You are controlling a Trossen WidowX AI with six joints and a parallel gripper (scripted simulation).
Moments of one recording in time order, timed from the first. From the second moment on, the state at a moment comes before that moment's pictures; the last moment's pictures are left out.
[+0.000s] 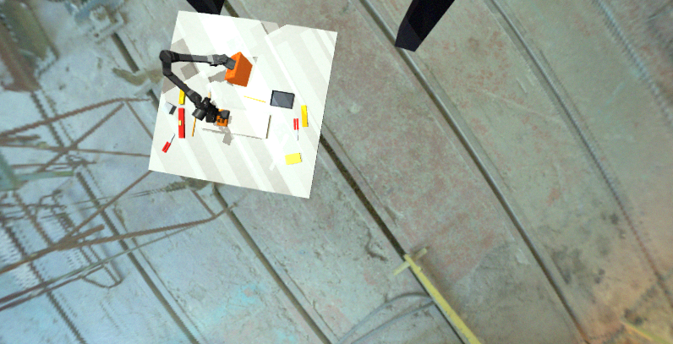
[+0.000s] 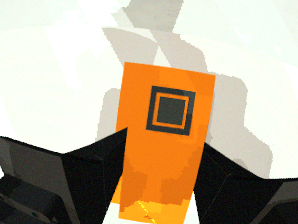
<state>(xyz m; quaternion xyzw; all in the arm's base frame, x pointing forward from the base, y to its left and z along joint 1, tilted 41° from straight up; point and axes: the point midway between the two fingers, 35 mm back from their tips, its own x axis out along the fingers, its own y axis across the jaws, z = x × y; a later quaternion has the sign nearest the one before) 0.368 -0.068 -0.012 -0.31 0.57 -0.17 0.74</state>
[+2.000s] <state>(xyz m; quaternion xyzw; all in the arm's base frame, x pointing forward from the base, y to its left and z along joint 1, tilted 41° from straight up) 0.378 -0.126 0.099 -0.31 0.58 -0.17 0.74</state>
